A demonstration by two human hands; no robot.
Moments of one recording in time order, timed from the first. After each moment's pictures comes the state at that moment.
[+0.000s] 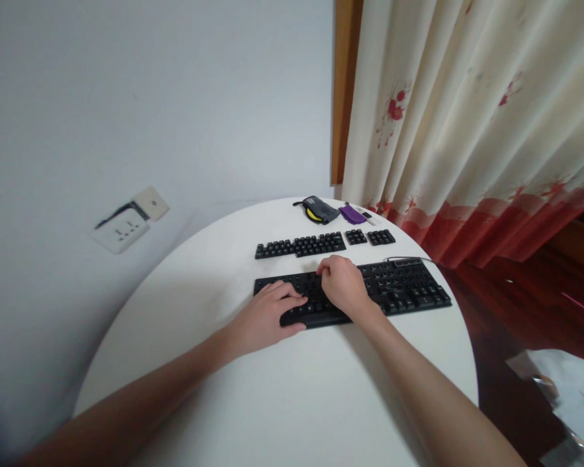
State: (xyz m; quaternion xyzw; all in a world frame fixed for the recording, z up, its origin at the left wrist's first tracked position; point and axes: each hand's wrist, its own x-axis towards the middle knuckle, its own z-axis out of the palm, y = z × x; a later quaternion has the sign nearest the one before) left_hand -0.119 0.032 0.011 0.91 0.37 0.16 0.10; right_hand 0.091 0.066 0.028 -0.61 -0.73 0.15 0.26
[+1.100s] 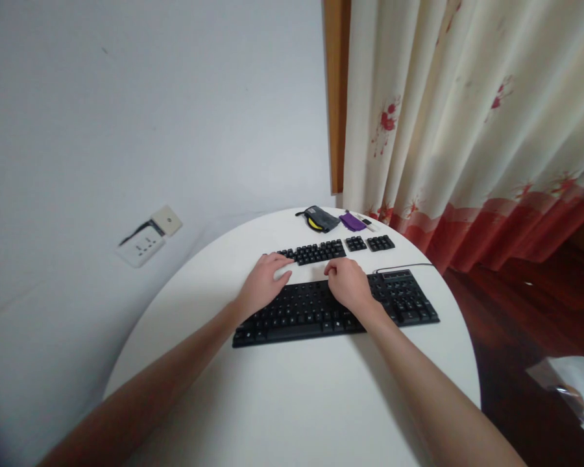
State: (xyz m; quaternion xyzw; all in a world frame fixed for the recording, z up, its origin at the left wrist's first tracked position) left_hand -0.126 0.102 0.019 0.84 0.48 0.27 0.02; right_hand 0.106 0.081 0.021 -0.63 -0.70 0.15 0.30
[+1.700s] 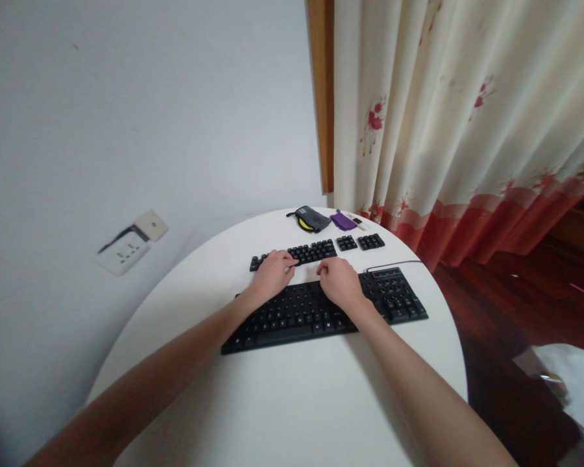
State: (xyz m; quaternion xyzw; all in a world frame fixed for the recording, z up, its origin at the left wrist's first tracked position) left_hand -0.094 0.145 -0.003 0.87 0.46 0.17 -0.04; right_hand 0.109 0.085 0.018 -0.64 -0.70 0.15 0.29
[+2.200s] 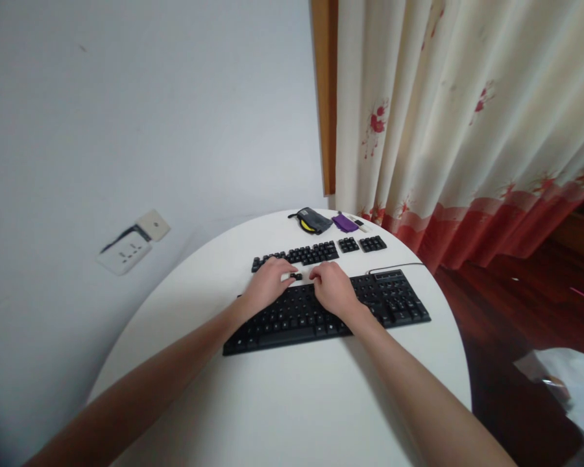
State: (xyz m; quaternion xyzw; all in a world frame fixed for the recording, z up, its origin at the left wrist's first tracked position) left_hand -0.108 0.125 0.005 0.88 0.45 0.17 0.00; right_hand 0.095 0.083 0.005 -0.56 -0.77 0.13 0.29
